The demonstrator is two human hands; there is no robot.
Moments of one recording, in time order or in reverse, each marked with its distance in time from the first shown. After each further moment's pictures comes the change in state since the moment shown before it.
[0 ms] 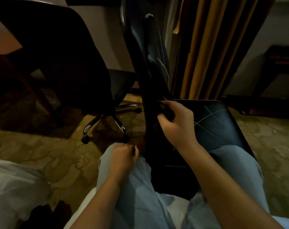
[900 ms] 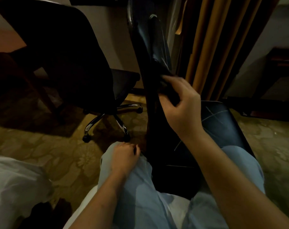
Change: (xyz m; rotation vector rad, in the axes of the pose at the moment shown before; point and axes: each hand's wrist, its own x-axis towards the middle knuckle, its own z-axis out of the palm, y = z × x) left_hand 0.002 0.002 -0.004 0.026 -0.037 -0.041; right_hand 0.022 -0.034 -0.011 0.036 0.093 -0.243
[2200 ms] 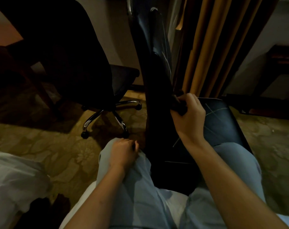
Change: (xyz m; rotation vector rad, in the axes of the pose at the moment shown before) left_hand -0.002 -0.004 -0.003 -0.090 -0.023 0.013; right_hand -0.036 0.056 0.002 -0.180 0.109 0.142
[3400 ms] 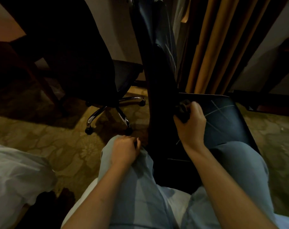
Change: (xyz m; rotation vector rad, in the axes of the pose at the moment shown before) left_hand 0.005 -0.001 0.003 0.089 0.007 -0.027; right_hand -0.021 0.032 0.014 0.014 -0.049 0.150
